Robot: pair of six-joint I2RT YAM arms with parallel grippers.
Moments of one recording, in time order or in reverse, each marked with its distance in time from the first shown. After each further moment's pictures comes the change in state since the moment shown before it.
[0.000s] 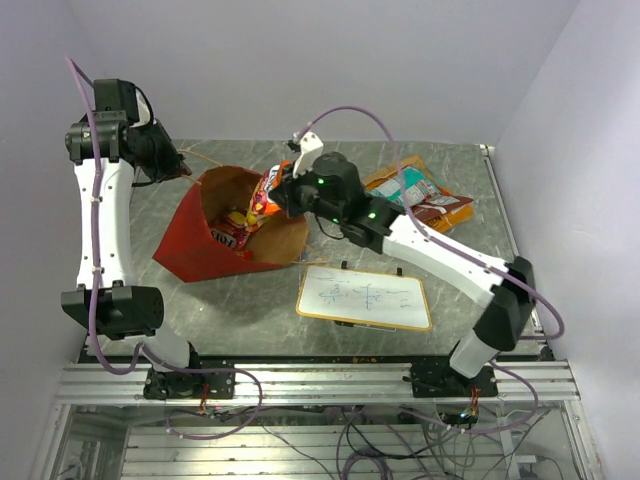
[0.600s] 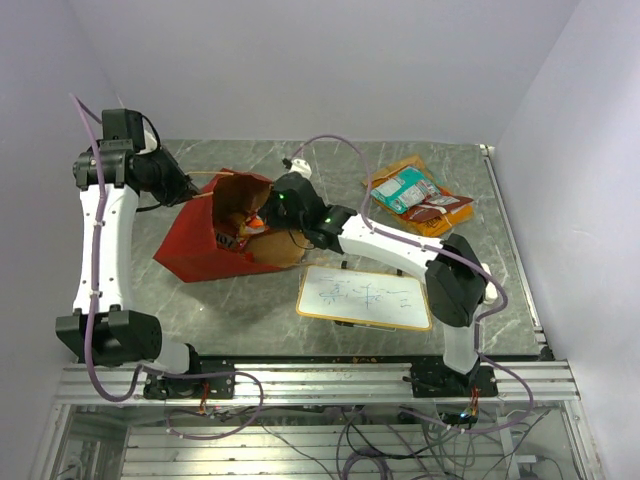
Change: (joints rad) left arm 0.000 -0.184 -0.323 0.107 0.087 -0.132; right arm 0.007 0.258 -0.006 0.046 0.151 0.451
